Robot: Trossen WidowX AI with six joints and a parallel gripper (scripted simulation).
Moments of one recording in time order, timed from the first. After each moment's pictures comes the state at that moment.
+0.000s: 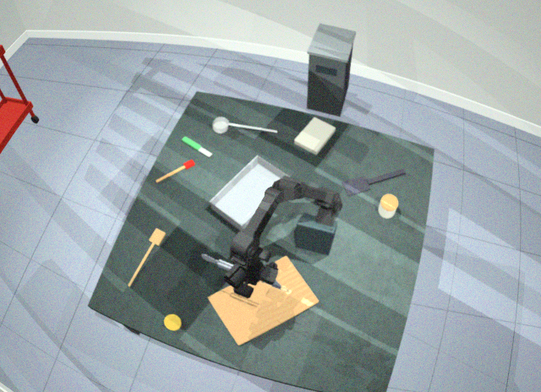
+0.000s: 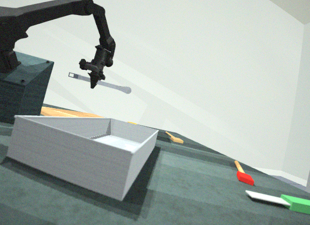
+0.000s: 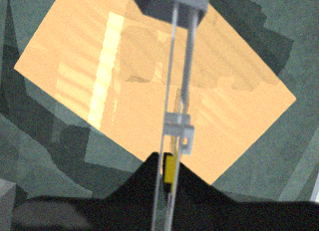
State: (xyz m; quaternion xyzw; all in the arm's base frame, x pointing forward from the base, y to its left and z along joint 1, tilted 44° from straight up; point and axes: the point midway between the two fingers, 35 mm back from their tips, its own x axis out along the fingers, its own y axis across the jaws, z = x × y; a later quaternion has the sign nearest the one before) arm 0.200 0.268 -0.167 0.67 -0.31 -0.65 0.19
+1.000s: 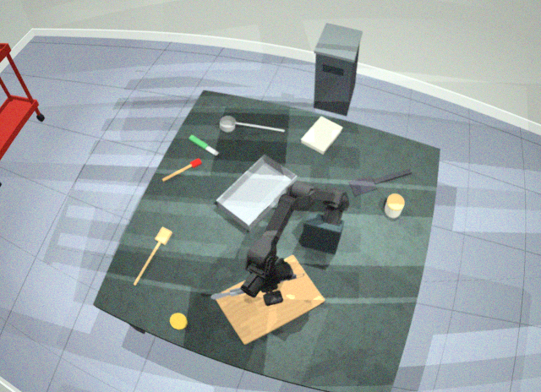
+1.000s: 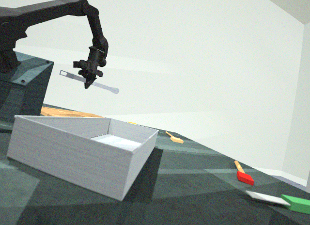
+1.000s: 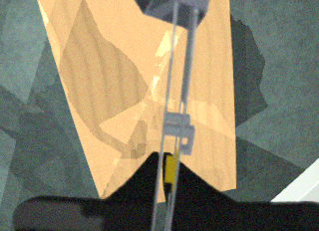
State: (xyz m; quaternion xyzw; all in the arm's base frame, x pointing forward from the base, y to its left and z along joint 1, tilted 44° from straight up) arm 0.167 0.280 -0.186 0.57 -0.06 -0.71 0.41
